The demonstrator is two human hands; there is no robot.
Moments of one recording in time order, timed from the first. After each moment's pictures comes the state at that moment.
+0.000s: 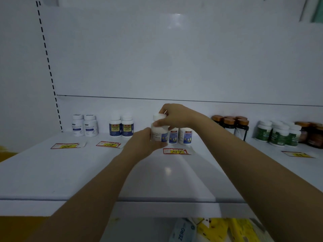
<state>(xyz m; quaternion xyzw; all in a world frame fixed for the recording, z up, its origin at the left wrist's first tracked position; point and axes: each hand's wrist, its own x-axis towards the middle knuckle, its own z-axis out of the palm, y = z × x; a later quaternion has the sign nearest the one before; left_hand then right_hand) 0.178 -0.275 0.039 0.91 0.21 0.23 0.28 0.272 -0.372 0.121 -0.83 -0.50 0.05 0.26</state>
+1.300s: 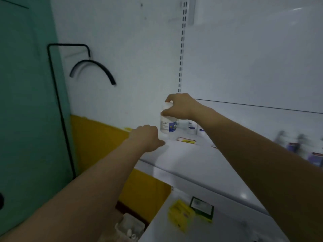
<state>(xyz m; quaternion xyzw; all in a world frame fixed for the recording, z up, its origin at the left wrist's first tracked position) -0.077 -0.124 0.067 0.86 0.50 0.09 -0.01 0.046 -0.169 0.145 -0.69 -0.69 -0.02 0.23</state>
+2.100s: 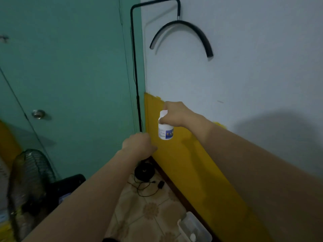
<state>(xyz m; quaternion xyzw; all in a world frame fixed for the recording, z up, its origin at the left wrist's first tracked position) -0.368 0.194 -0.035 0.69 0.72 0.05 0.07 -0.234 0.228 0.042 -0.57 -0.79 0.16 0.16</state>
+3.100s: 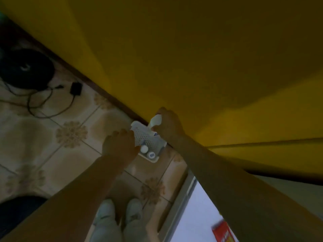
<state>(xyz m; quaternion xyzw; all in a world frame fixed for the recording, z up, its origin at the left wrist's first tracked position) -0.224 0.475 -0.609 0.81 0.50 -0.19 0.24 -0.067 0.477 -0.597 -0.80 -0.50 0.34 0.01</state>
